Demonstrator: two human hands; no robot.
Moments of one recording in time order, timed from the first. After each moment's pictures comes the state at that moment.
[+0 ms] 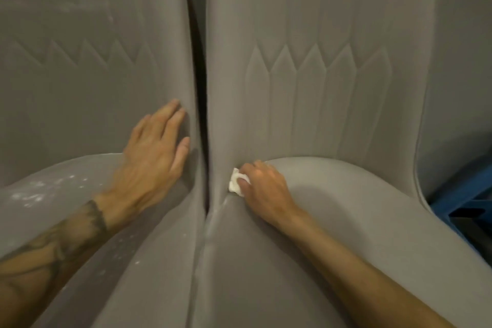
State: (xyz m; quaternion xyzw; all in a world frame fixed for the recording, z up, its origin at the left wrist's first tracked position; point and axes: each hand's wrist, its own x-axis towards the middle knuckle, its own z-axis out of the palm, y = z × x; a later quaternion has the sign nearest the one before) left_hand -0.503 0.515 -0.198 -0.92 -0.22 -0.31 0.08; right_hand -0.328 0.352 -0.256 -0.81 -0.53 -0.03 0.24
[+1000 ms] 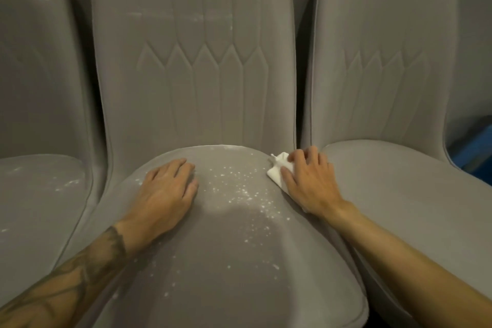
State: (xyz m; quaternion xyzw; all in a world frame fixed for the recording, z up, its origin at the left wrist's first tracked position) left_hand -0.720 0.636 -0.247 -0.96 -0.25 -0.13 -0.07; right_hand -0.503 0.407 -0.234 -0.90 -0.38 -0.14 0.14
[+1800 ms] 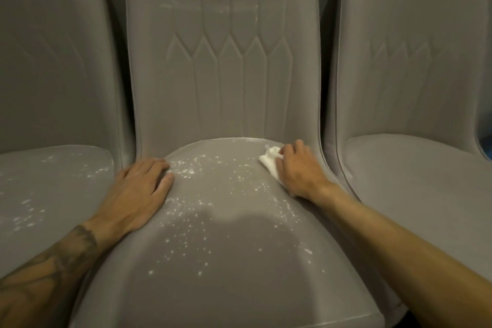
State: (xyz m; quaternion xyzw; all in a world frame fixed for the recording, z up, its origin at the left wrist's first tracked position) left_hand -0.795 0.698 -0.267 -0.94 -0.27 -0.16 -0.08; right_hand -0.521 0.473 -0.252 -0.89 -0.42 -0.08 0.16
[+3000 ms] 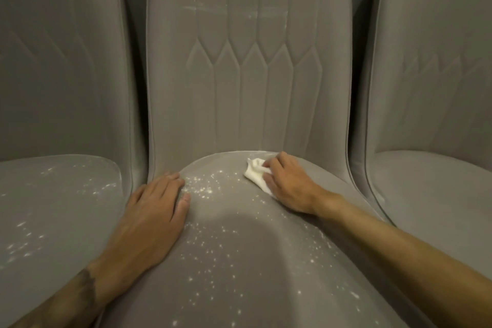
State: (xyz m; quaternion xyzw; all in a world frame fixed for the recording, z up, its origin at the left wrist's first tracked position) left_hand -0.793 0.709 -0.293 -0.94 -0.25 -0.23 -0.08; right_hand -0.519 0.535 -0.265 -0.82 -0.55 -0.05 0.14
